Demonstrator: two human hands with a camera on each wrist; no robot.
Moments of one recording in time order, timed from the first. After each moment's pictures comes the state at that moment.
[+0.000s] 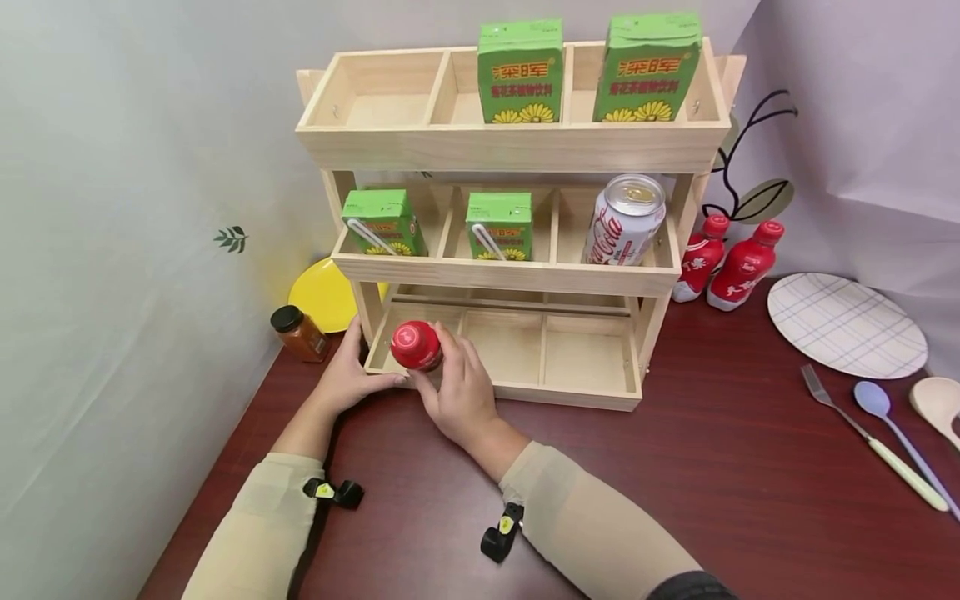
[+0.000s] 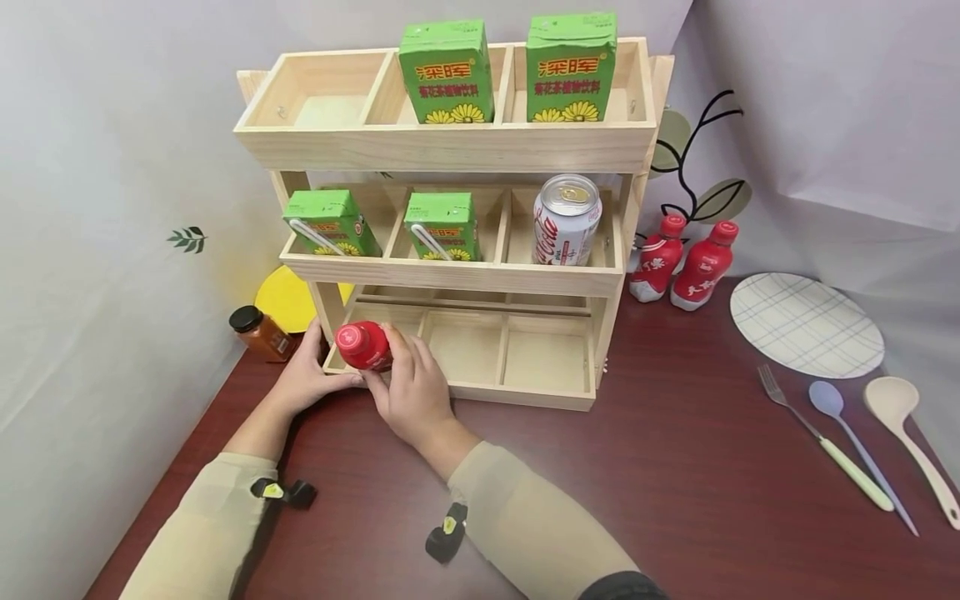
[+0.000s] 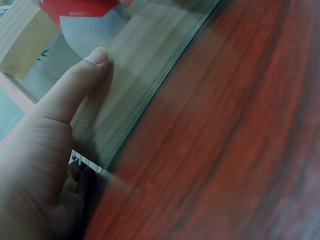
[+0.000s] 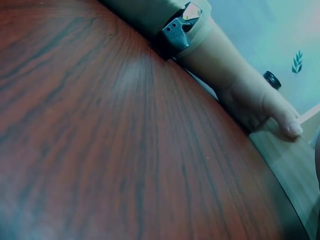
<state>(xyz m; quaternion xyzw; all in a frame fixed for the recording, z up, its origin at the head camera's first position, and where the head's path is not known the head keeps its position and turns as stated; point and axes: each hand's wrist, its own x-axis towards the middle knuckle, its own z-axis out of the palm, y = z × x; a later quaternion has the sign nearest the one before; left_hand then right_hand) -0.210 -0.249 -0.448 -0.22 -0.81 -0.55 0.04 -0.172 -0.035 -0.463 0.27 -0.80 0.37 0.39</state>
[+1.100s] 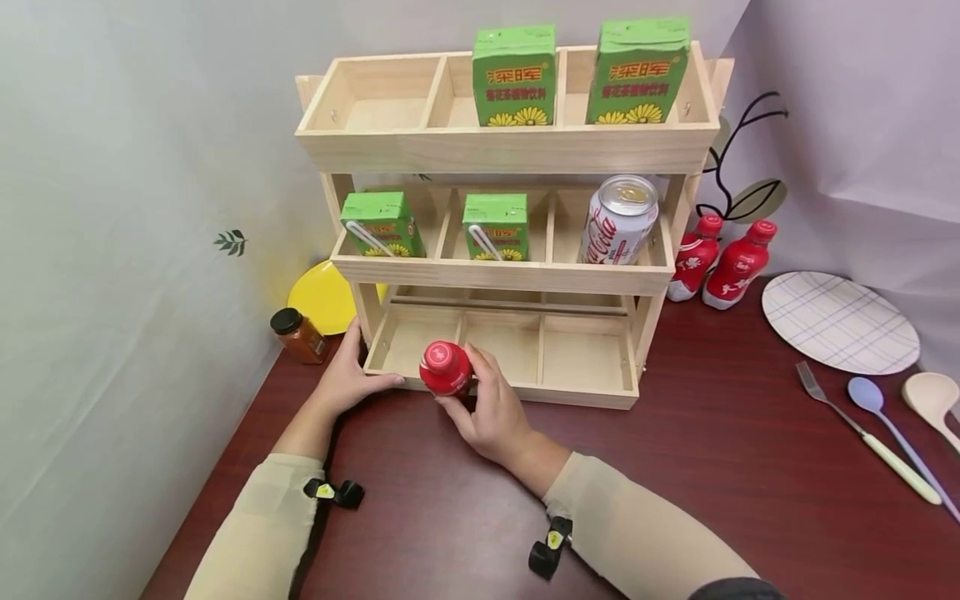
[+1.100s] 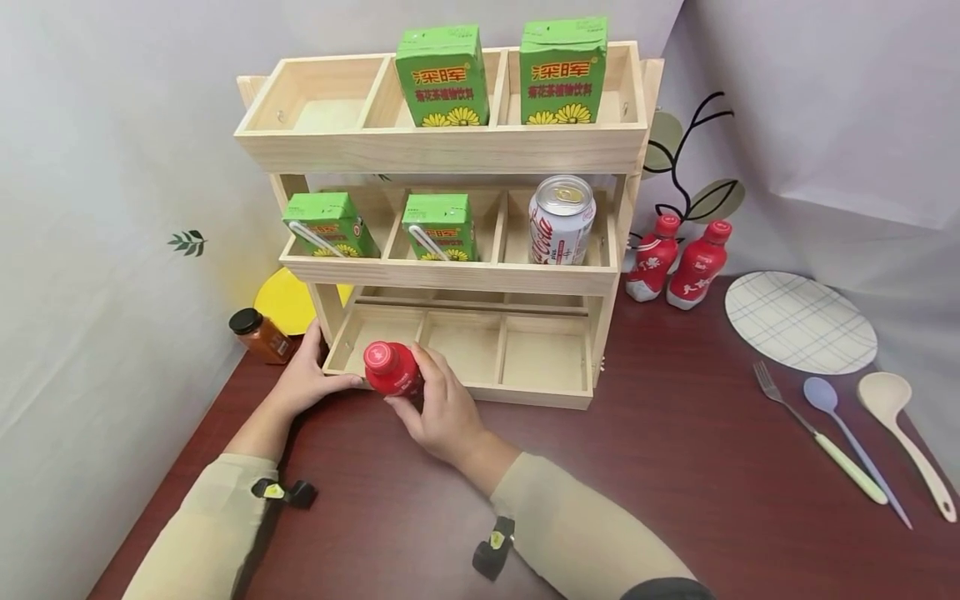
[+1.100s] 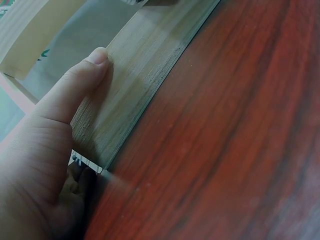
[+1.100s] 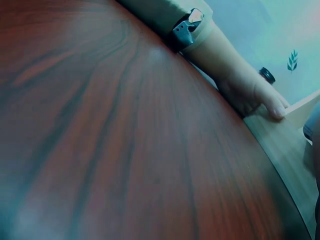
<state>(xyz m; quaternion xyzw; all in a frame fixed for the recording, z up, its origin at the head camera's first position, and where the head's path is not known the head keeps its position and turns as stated) -0.208 -0.249 -0.446 -0.21 -0.82 -0.53 0.04 -0.146 0.012 -0.463 0.34 -0.76 0.45 0.33</state>
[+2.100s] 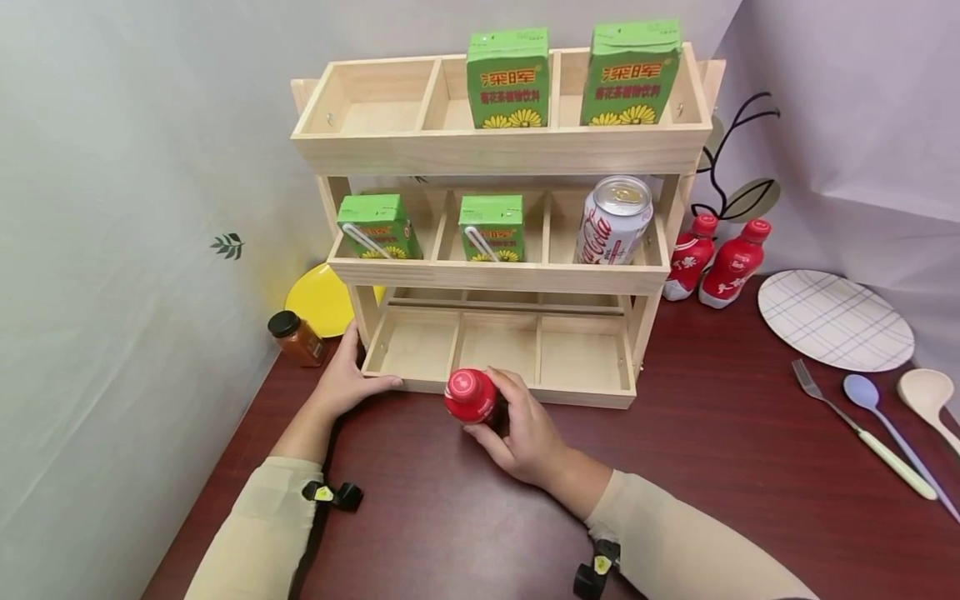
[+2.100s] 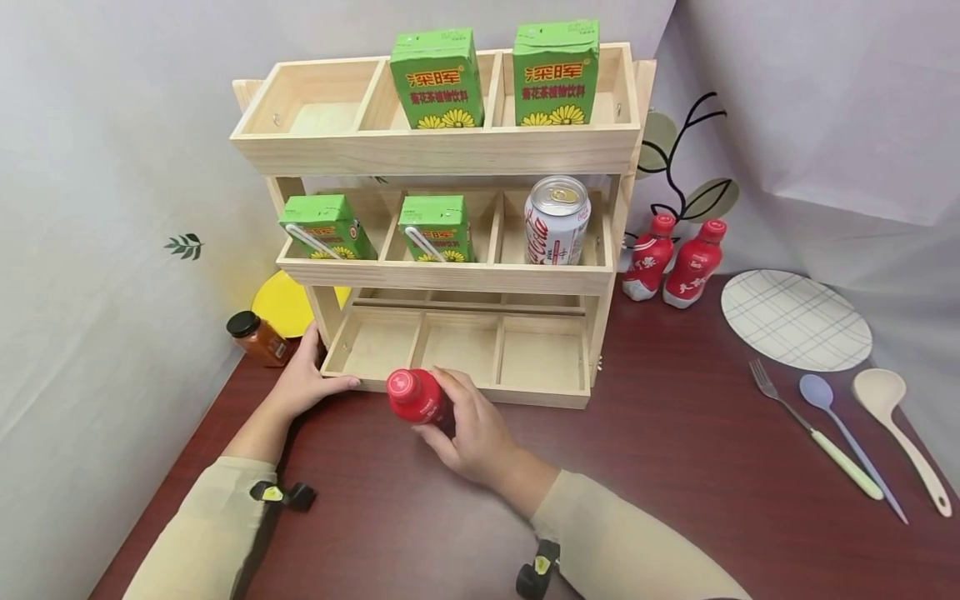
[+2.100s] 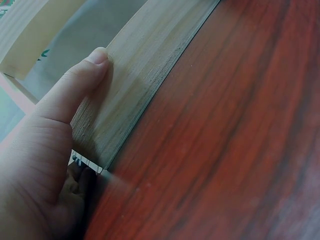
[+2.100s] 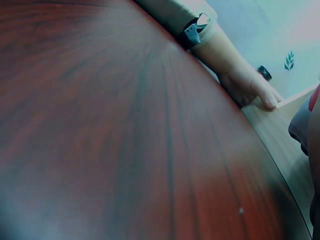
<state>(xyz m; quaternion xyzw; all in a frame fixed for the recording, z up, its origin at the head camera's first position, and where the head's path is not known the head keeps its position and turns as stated) -0.206 -0.249 -0.445 -0.20 -0.82 -0.53 0.04 -0.121 0.057 -0.465 0.37 -0.76 0.45 0.29</state>
